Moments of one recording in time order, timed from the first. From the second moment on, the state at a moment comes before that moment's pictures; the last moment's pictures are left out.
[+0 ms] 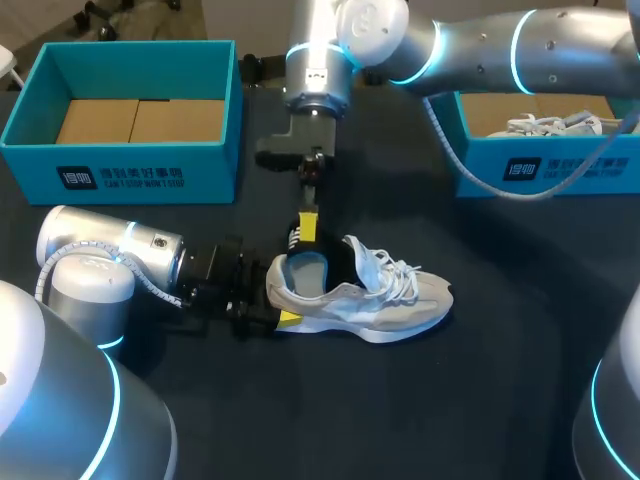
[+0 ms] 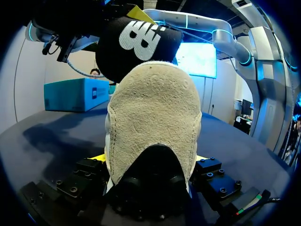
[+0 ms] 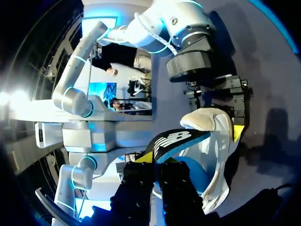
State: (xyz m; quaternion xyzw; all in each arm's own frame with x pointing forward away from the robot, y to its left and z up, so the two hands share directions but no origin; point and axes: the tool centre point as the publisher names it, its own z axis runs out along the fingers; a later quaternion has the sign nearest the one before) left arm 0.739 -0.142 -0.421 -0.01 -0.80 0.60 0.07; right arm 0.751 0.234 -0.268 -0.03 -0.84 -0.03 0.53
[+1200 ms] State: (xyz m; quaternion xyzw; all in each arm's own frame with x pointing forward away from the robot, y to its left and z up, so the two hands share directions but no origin) left arm 0.739 -0.142 -0.421 -0.01 -0.80 0.60 0.07; right arm 0.832 0.255 -0.175 -0.11 -0.88 -0.22 0.41
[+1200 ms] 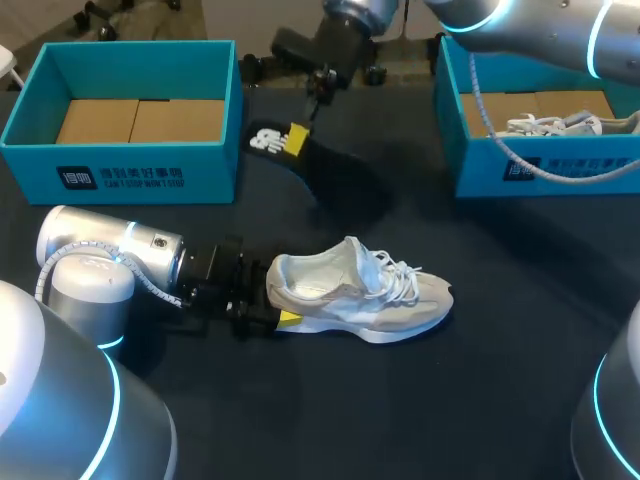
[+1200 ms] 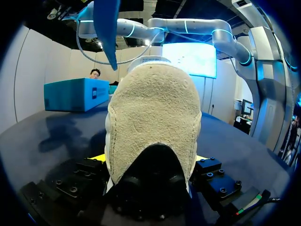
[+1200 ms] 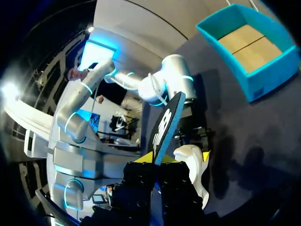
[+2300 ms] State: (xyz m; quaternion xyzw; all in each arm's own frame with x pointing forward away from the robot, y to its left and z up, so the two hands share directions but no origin) left arm 0.739 -0.142 -0.421 -0.01 -0.80 0.60 0.07; right arm 0.874 0.246 -0.122 -0.23 -0.87 -0.37 0.24
